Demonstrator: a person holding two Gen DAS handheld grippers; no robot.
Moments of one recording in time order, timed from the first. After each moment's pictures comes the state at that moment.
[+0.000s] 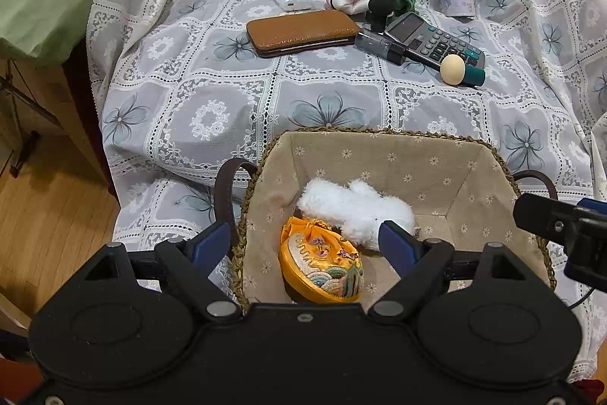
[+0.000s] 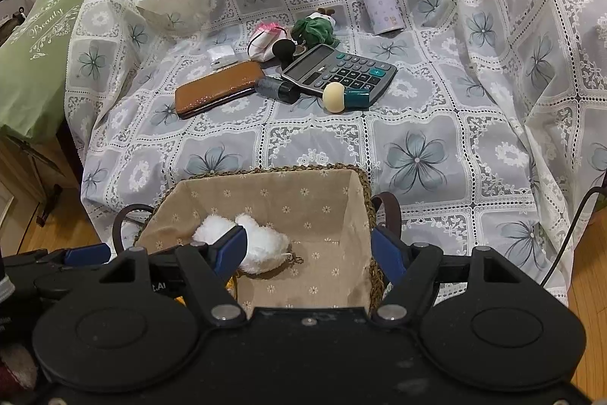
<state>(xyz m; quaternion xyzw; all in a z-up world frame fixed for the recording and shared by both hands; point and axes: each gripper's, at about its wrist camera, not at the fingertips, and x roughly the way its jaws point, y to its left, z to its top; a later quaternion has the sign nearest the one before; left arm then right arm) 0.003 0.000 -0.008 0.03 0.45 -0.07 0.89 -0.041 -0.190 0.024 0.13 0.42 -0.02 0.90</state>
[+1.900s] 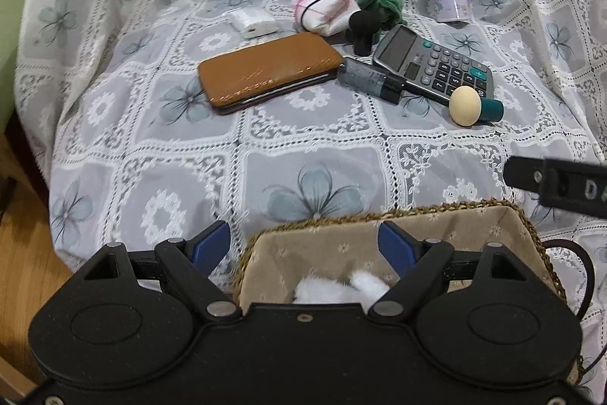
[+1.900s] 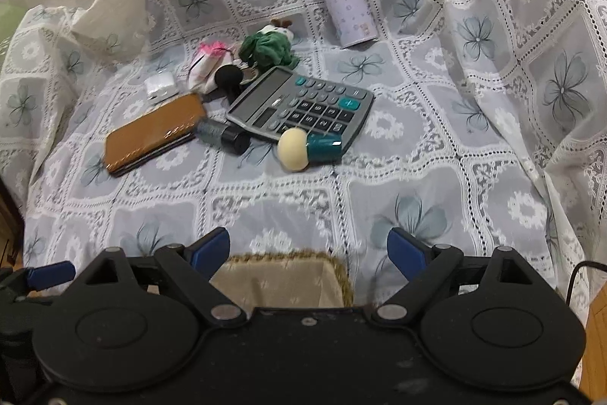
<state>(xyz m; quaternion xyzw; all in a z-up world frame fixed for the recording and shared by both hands) 0.101 -0.023 -0.021 0.08 0.45 -0.13 0.88 0.071 -0.219 -0.007 0.15 0.42 -0.10 0.89</state>
